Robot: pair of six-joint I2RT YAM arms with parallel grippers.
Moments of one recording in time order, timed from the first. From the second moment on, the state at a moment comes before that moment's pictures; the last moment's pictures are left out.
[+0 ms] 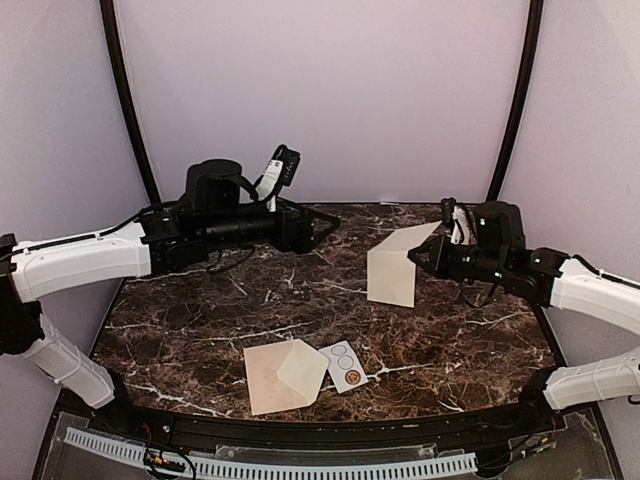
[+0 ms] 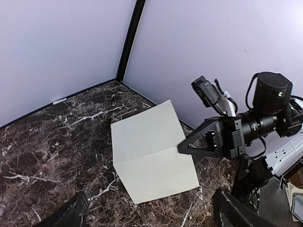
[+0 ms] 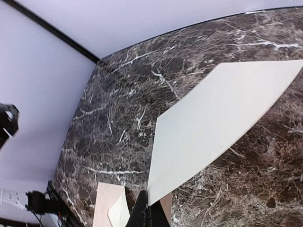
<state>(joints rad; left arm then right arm) -0.89 1.48 1.19 0.02 0.15 -0.32 0.65 1.06 0.73 -0.12 -0.10 0.71</state>
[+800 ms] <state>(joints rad) -1.07 1.43 1.14 -0.34 0.17 0.15 0.85 1.32 1.05 -0.33 -0.63 0.44</state>
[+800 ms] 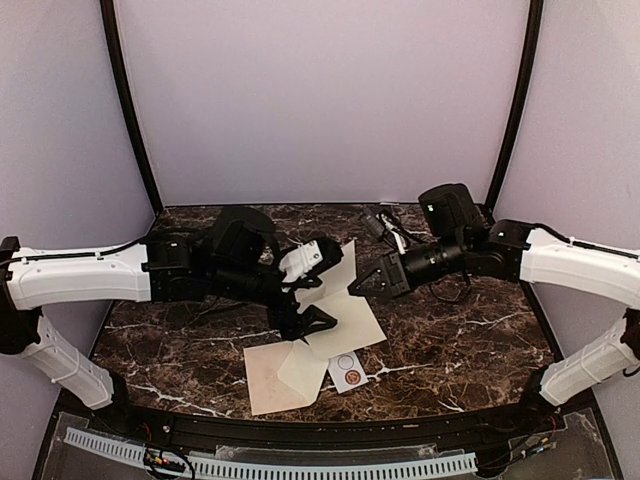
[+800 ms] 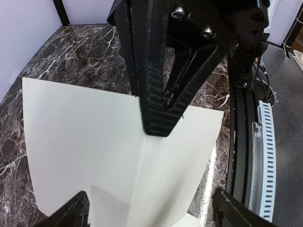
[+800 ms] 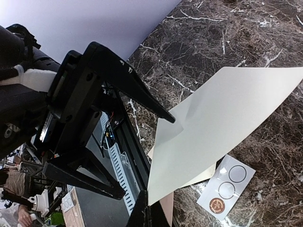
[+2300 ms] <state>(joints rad) -1.14 1.42 1.04 -0.37 -0.01 0.19 0.86 1.32 1.07 -0.35 -0.58 0.44</state>
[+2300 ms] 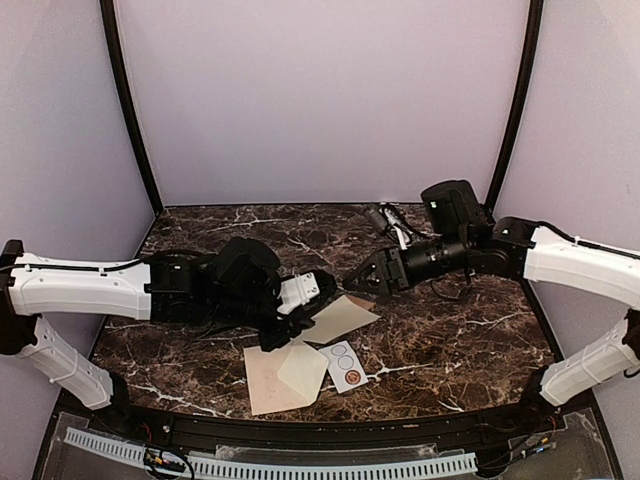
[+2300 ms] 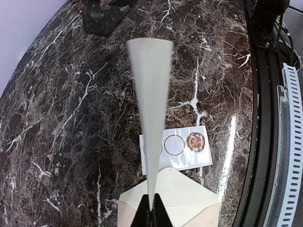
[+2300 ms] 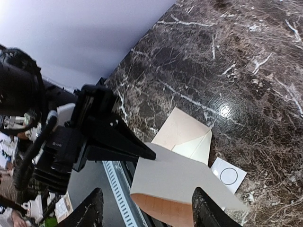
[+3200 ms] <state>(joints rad) -1.05 1.19 0.86 0.22 0.19 -0.48 0.87 1.12 0.71 0.28 -0.45 0.66</state>
